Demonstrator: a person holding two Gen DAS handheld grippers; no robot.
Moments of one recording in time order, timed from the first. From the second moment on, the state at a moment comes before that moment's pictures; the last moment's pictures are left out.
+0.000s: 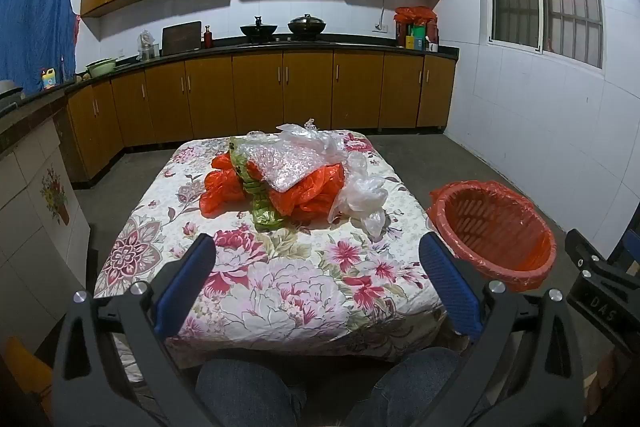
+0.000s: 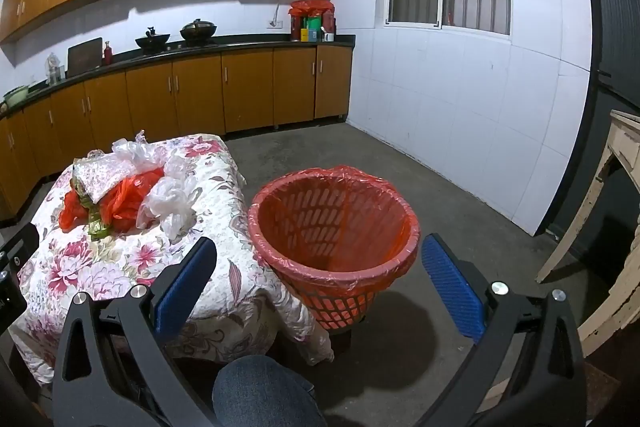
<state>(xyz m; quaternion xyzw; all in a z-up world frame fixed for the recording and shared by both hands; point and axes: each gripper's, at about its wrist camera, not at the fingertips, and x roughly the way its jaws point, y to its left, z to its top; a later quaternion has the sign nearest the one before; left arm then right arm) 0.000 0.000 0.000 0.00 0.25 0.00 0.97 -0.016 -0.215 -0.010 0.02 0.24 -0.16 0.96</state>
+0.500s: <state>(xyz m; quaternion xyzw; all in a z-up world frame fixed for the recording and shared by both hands) 0.000 0.000 0.000 0.00 0.25 0.00 0.97 -0.014 -0.214 -0.012 0.02 0.24 -0.16 0.96</state>
